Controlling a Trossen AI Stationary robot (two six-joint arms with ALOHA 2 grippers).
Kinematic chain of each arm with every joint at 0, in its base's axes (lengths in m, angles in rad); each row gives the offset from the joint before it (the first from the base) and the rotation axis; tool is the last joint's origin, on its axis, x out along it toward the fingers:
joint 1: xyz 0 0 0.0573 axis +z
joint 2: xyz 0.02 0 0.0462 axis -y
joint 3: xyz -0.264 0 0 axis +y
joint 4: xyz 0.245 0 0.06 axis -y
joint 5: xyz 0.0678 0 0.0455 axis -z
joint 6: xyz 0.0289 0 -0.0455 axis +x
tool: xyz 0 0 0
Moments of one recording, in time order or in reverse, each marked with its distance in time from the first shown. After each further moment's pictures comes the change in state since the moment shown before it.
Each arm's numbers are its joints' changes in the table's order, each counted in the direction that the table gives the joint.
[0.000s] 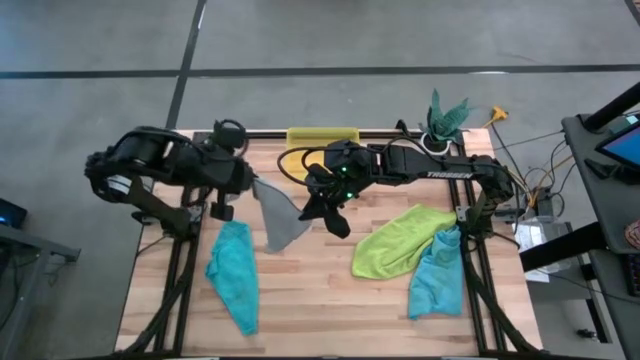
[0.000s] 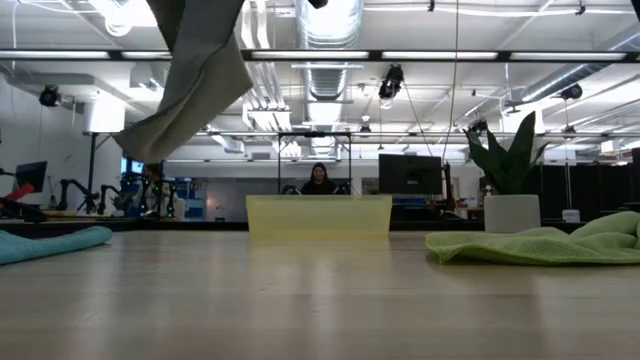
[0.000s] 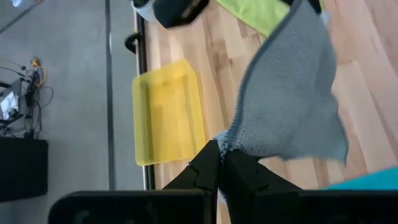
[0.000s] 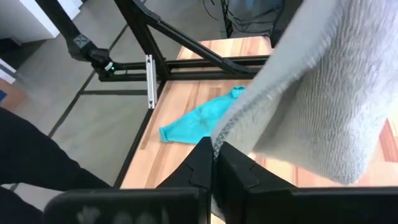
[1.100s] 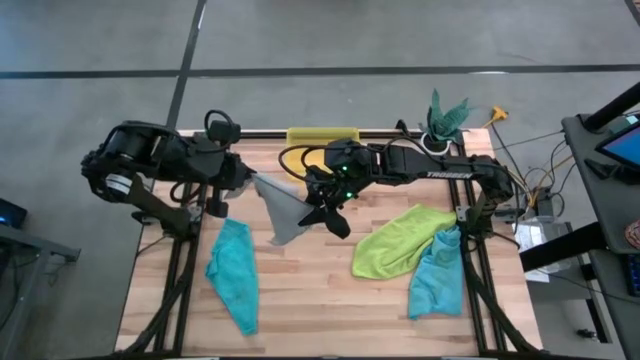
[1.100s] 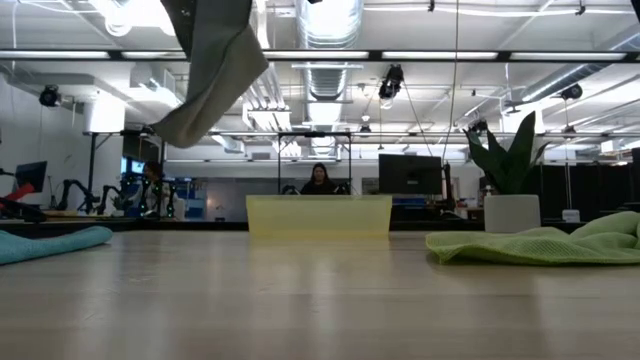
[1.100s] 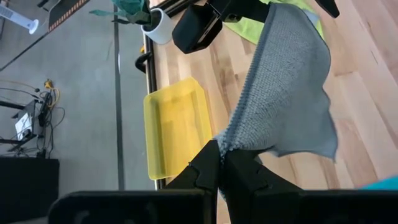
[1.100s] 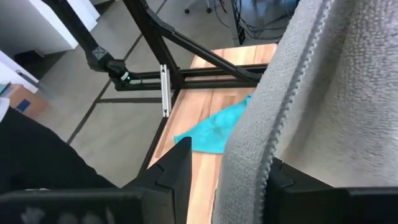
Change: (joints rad) left arm -0.001 -0.004 -0.091 0.003 0.000 0.076; right arm 0.000 -0.002 0.001 0.045 -0.053 0.045
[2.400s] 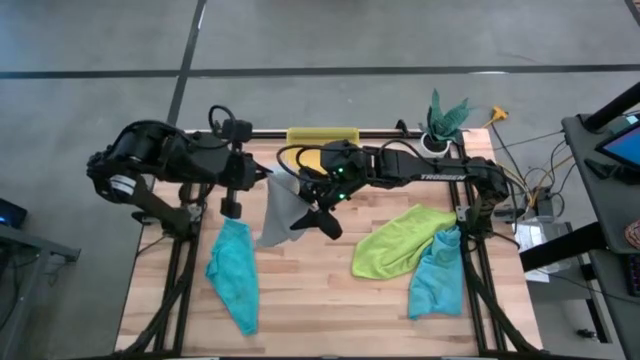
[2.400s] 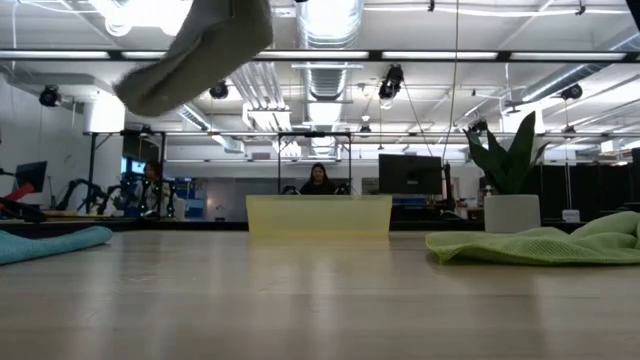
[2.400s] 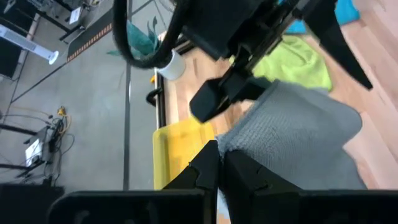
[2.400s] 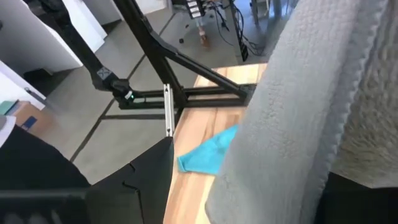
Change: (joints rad) left arm 0.000 -0.032 -0.016 0.158 -0.002 0.057; right arm 0.007 -0.034 0.000 0.106 -0.001 0.054
